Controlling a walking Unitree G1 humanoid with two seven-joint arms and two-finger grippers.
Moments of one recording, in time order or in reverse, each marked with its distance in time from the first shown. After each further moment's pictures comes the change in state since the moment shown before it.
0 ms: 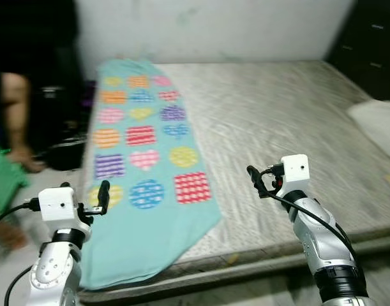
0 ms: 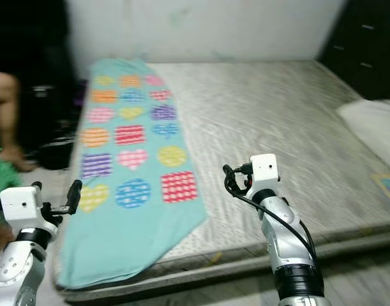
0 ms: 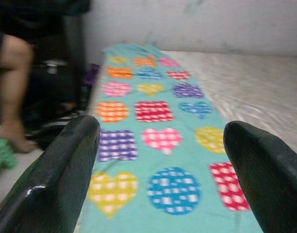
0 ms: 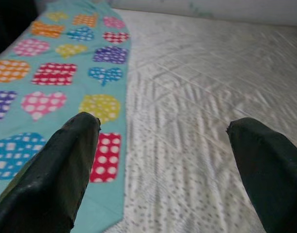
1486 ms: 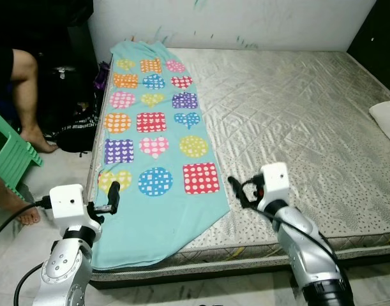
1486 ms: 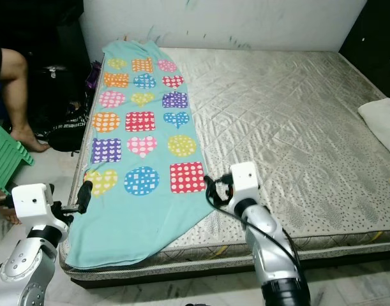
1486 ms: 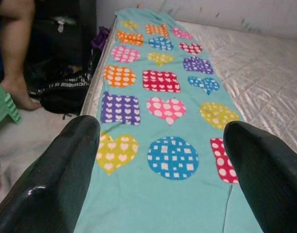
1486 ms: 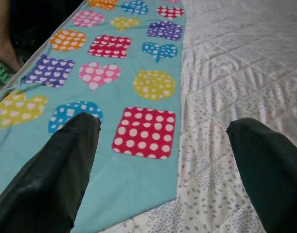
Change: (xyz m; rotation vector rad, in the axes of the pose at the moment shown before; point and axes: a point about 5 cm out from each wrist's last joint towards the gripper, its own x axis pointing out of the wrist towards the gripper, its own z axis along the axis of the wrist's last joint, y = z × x) left arm 0.003 -0.014 -0.002 -0.079 0.077 -0.011; right arm -0.009 0.038 -0.011 0.004 0.037 0.105
